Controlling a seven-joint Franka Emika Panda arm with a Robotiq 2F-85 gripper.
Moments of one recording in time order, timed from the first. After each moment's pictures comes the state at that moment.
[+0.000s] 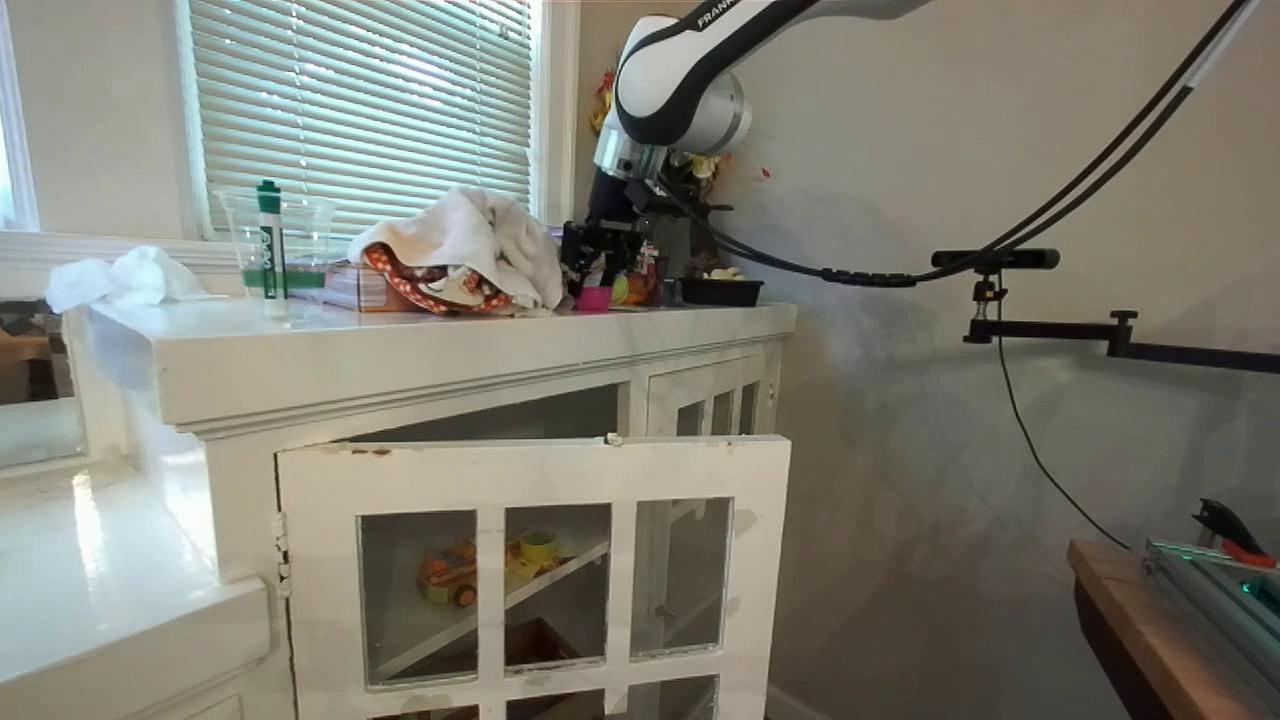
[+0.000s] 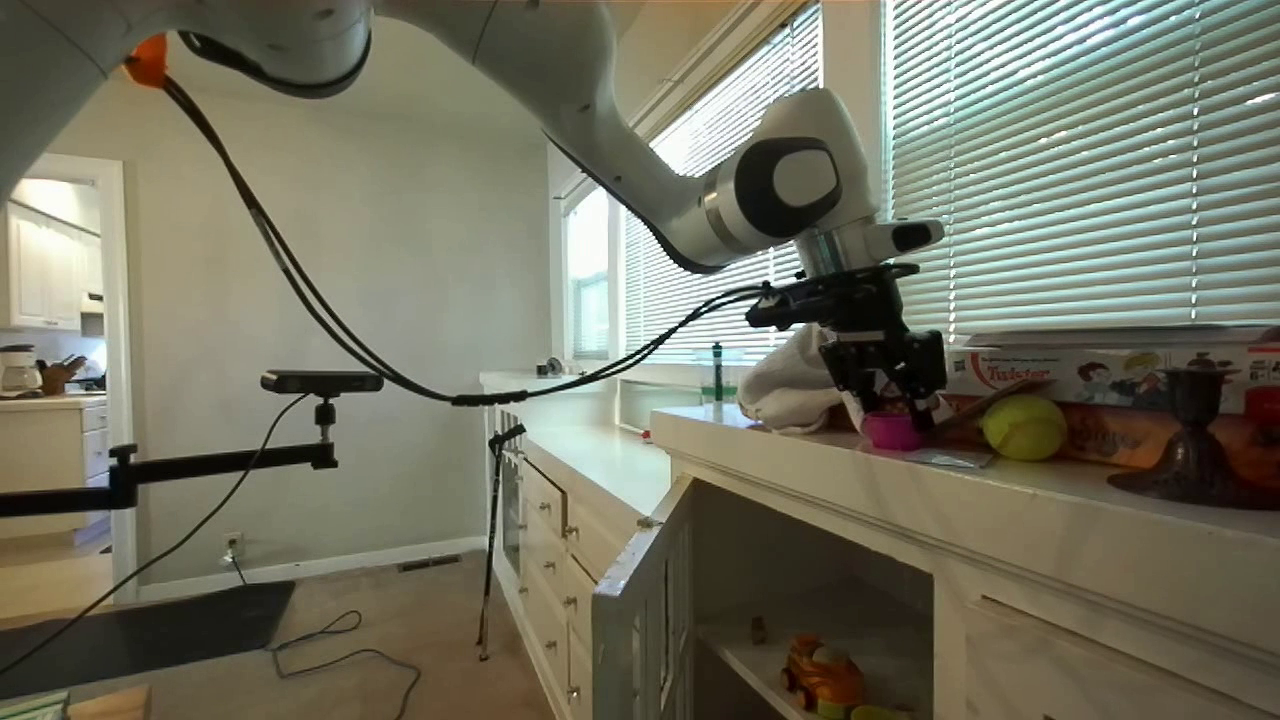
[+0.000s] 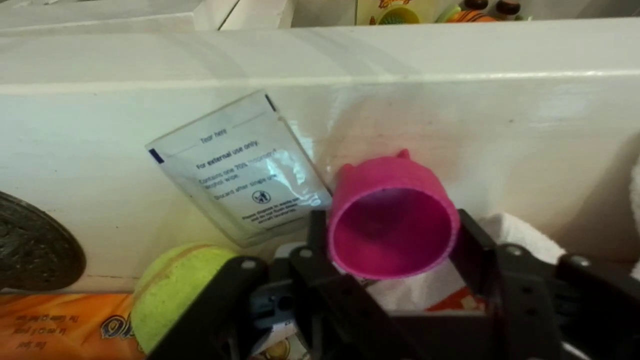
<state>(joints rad) -0.13 0.52 -0.12 -1.54 -0.02 2.46 0.08</state>
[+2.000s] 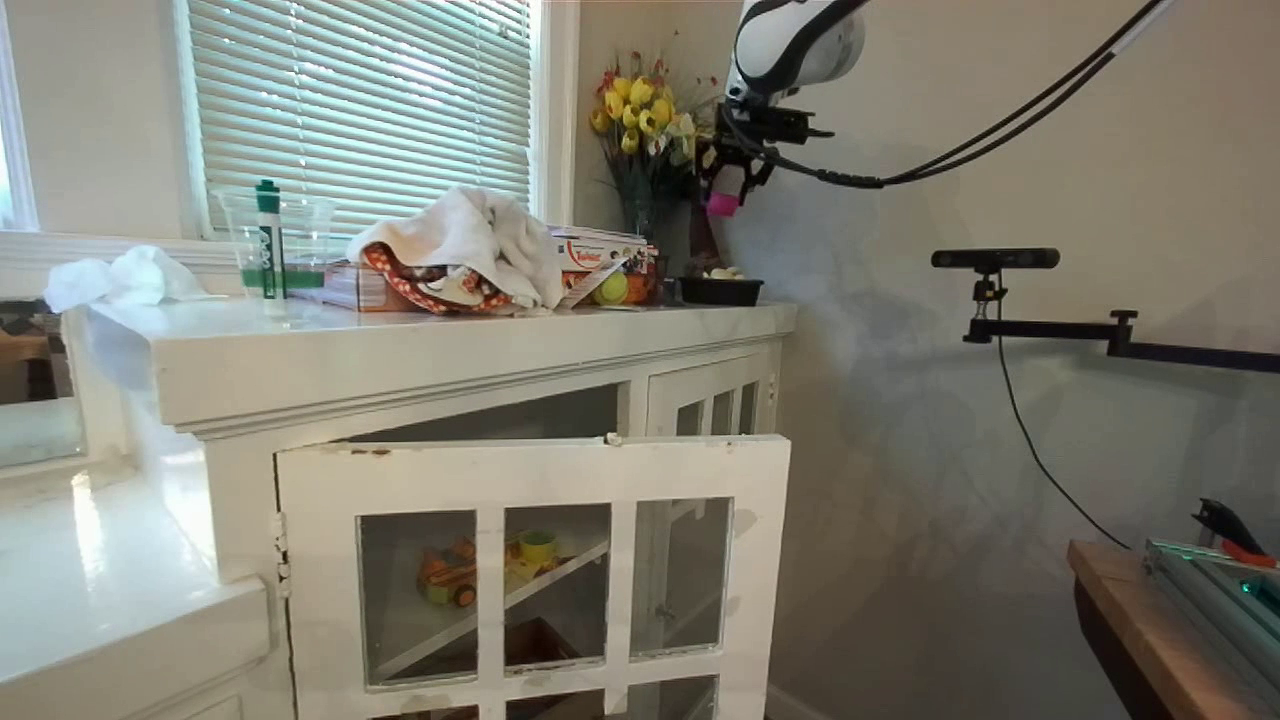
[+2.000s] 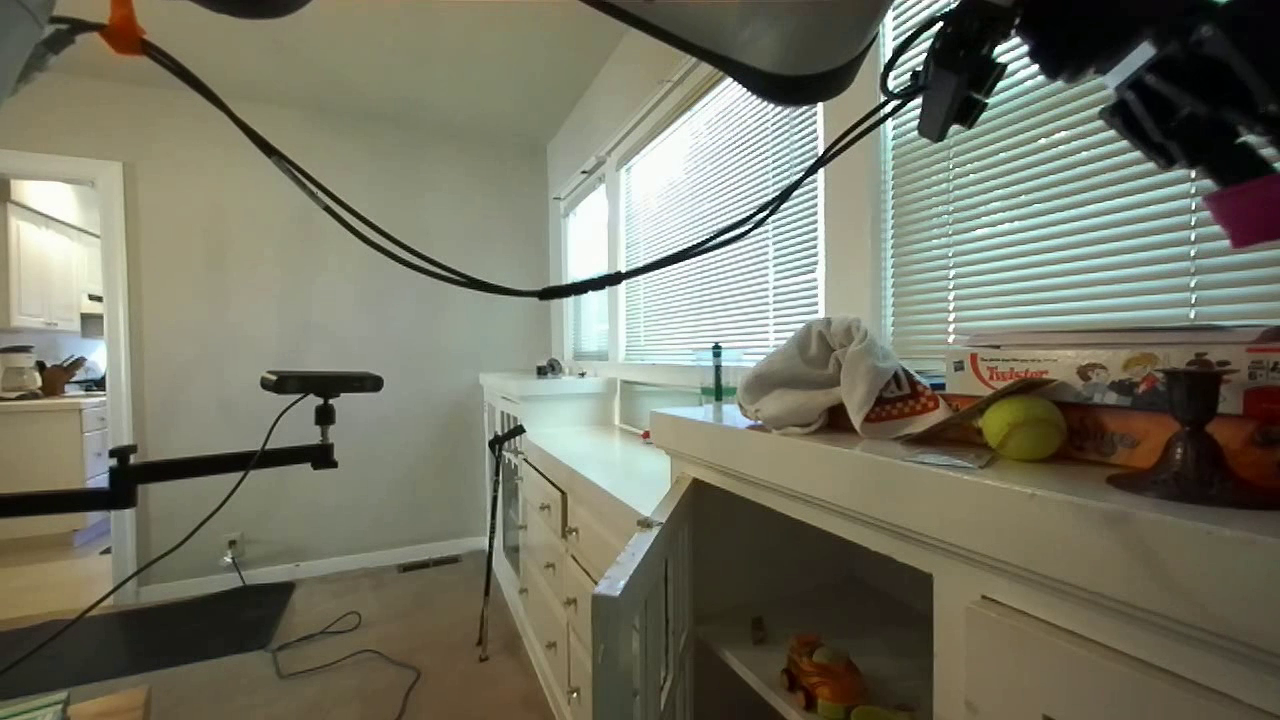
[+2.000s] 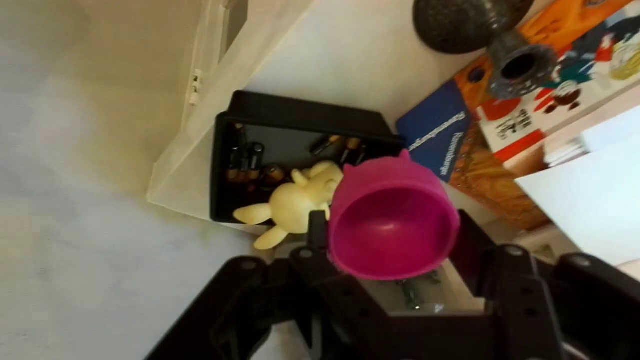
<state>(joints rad) -0.12 0.35 -0.51 -1.54 -0.17 2.45 0.69</state>
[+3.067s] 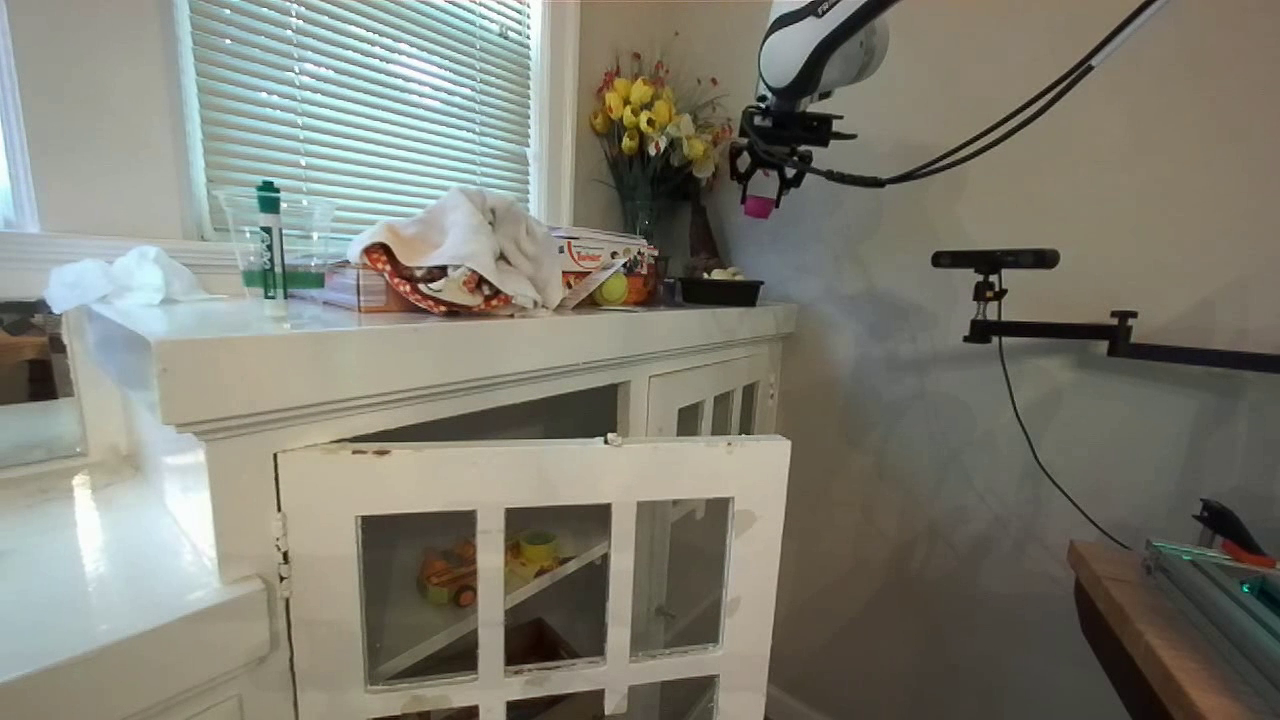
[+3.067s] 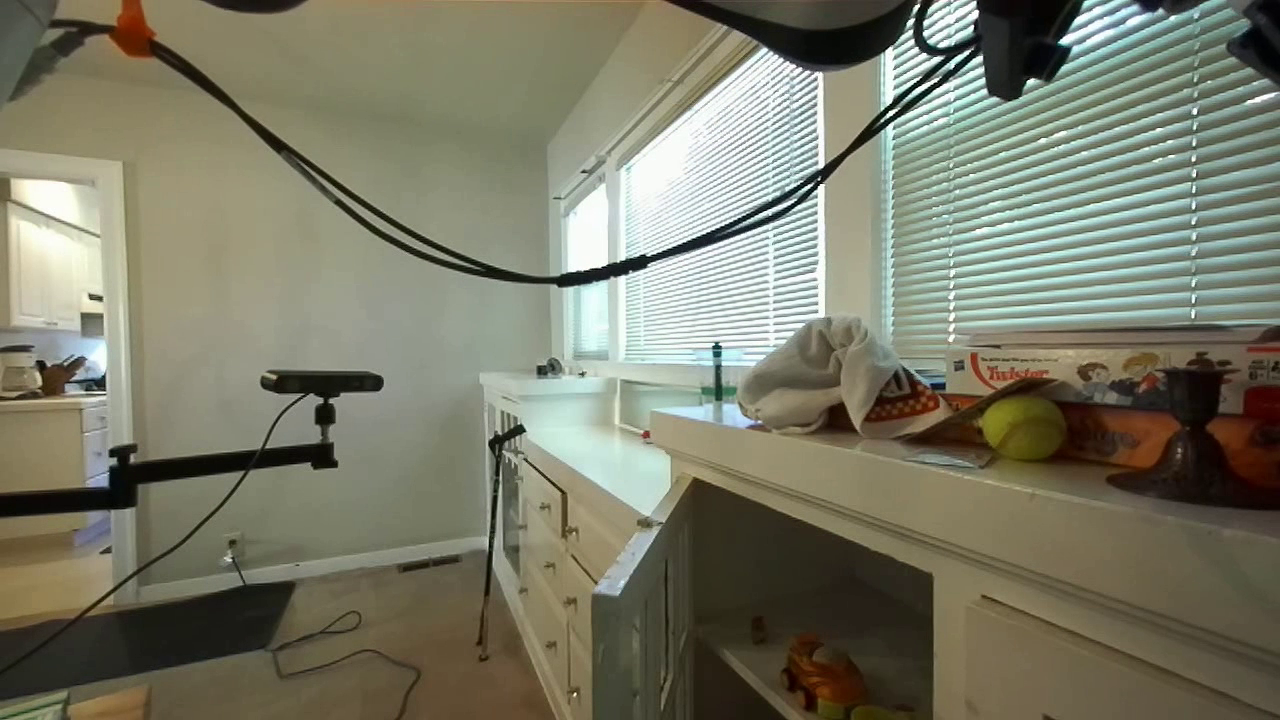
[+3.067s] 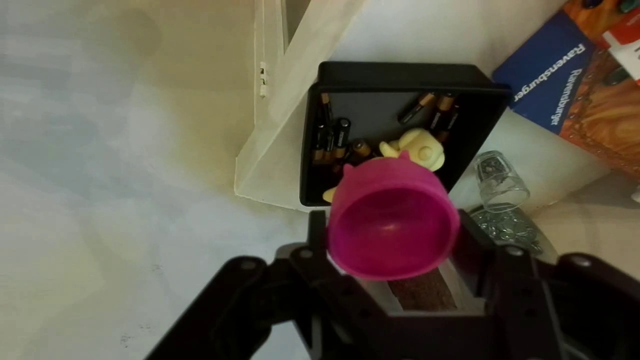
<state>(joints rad) -0.11 0.35 -0.62 -1.54 -0.18 2.42 0.78</state>
